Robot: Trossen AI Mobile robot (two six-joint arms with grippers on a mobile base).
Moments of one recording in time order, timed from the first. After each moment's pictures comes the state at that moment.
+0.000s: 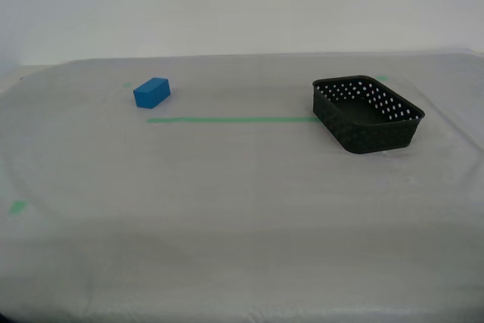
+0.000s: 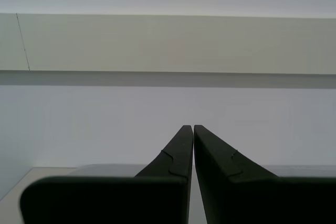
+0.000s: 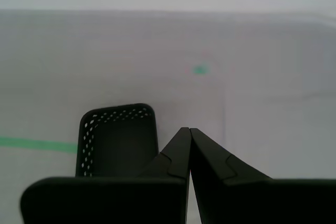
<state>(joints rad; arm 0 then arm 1) 0.00 1.23 1.11 -0.58 -0.11 -0.02 0.00 1.05 0.52 0.60 -0.01 0.00</state>
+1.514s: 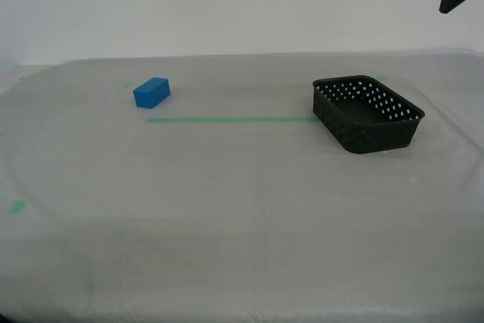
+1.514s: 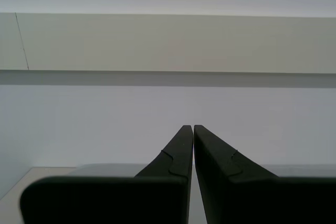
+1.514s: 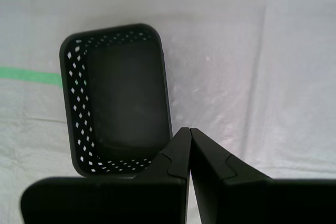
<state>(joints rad) 0.02 1.75 1.54 -1.00 -0.14 -0.04 0.00 1.05 0.52 0.60 -0.01 0.00</state>
